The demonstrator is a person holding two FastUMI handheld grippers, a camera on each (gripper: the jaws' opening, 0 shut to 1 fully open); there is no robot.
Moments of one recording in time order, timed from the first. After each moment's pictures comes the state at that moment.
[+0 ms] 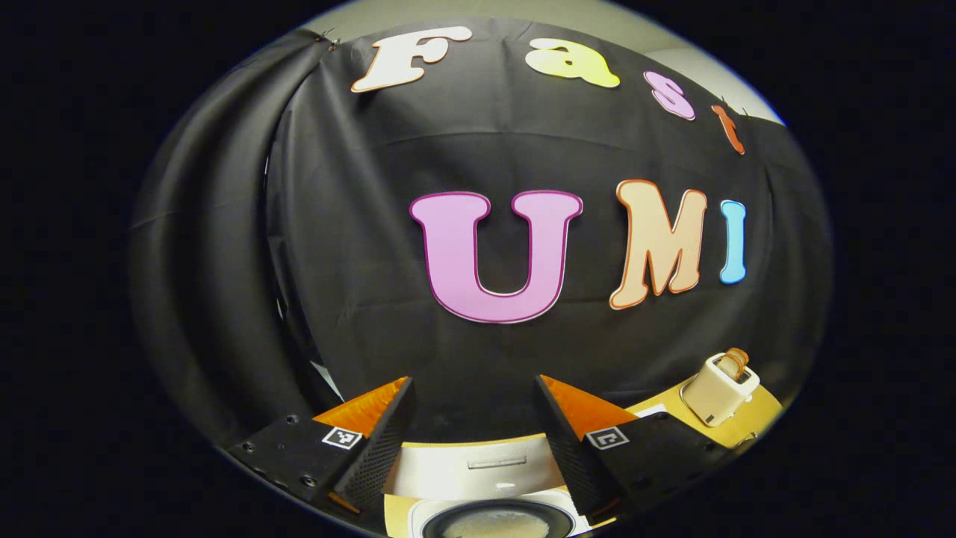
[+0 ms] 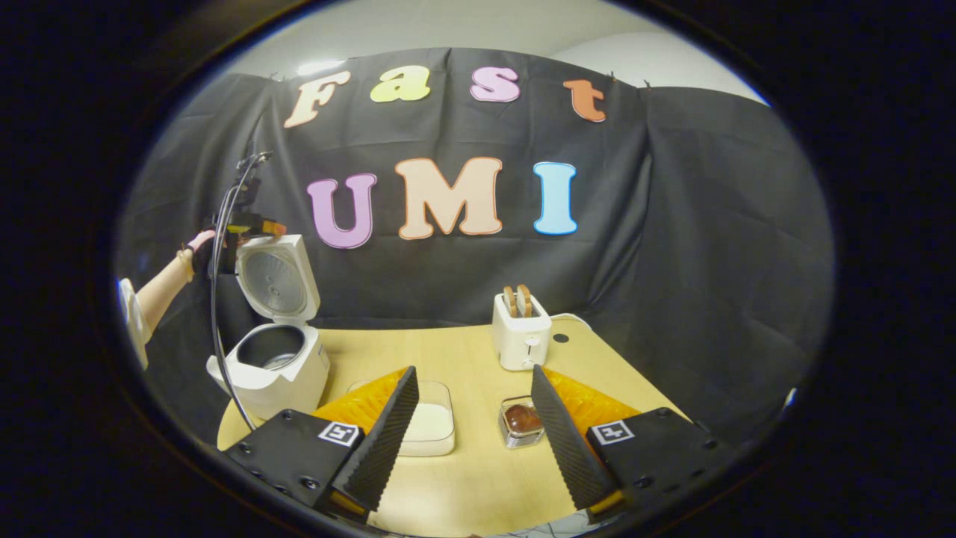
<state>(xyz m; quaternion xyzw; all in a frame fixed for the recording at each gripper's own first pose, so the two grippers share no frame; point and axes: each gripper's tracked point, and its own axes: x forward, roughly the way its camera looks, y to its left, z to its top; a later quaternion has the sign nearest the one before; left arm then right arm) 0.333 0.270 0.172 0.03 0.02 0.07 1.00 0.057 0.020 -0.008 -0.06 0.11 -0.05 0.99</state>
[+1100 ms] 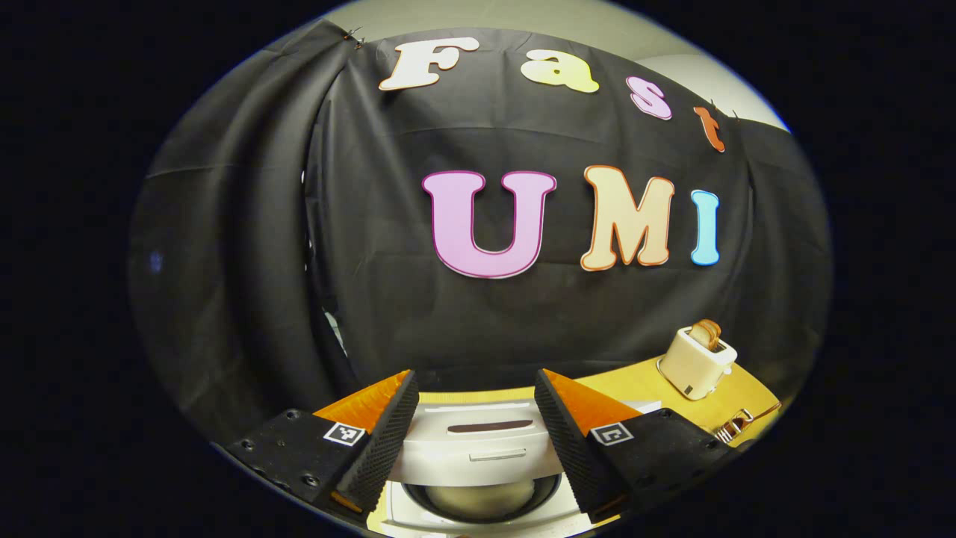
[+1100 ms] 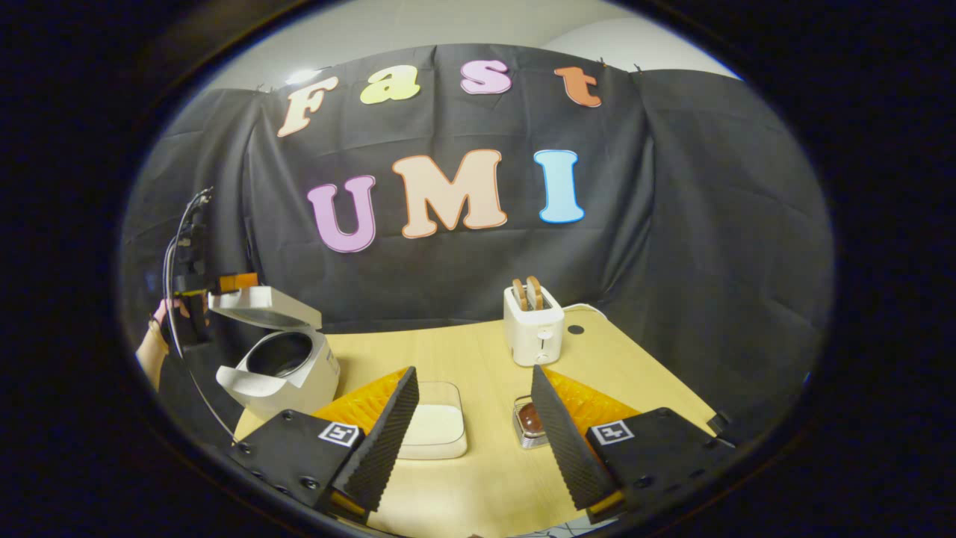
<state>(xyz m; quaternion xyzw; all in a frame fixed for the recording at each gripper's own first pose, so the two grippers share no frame) 0.202 0.240 0.066 0.02 0.04 0.07 1.00 0.078 0.016 -0.020 -0.02 0.12 -0.02 0.99</state>
